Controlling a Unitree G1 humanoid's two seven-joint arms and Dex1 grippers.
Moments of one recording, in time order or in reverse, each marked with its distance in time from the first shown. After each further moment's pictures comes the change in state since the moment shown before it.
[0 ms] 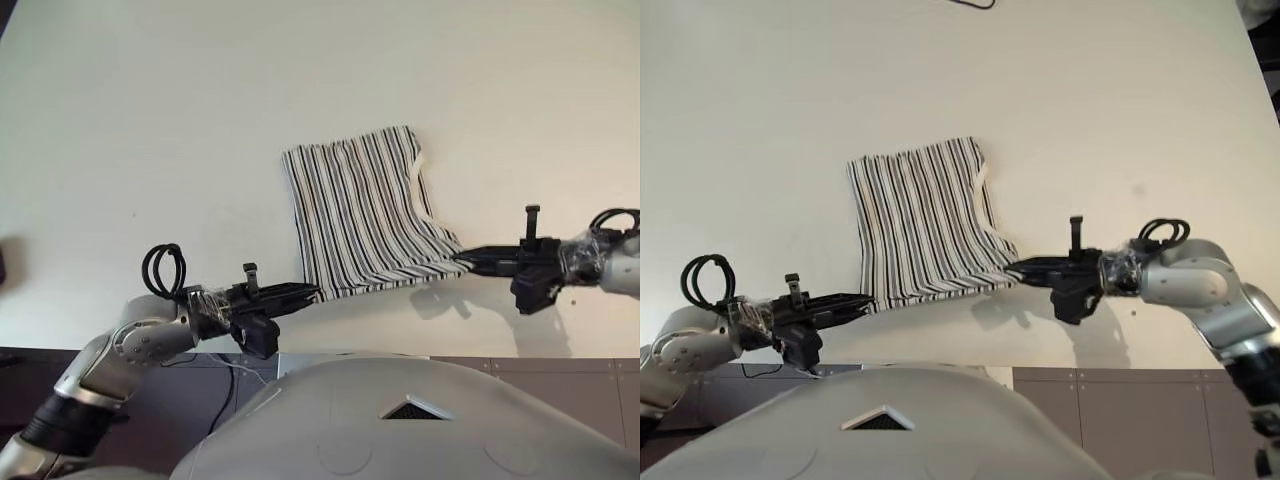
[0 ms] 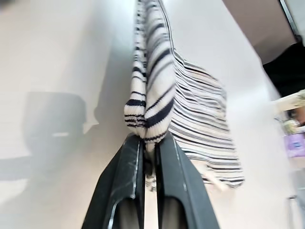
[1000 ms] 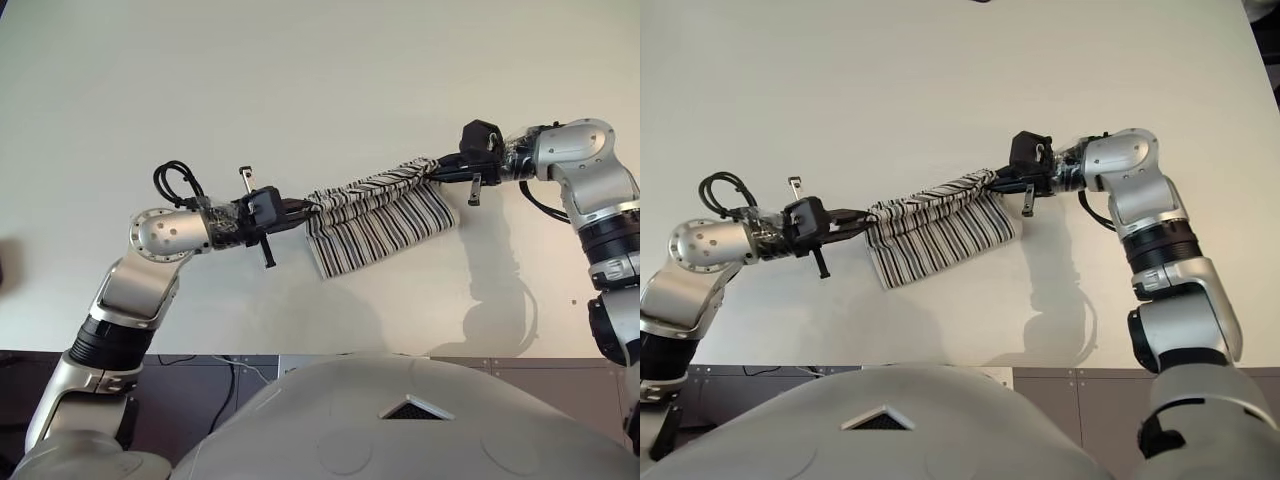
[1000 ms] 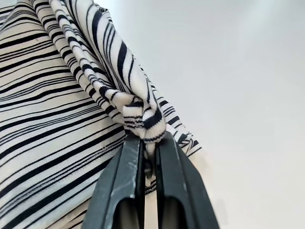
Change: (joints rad) left arm -0.511 -0.210 -0.049 0.194 -0.318 0.808 -0.221; right arm -0.729 0.617 0.093 0.740 -0.047 0.665 0.299
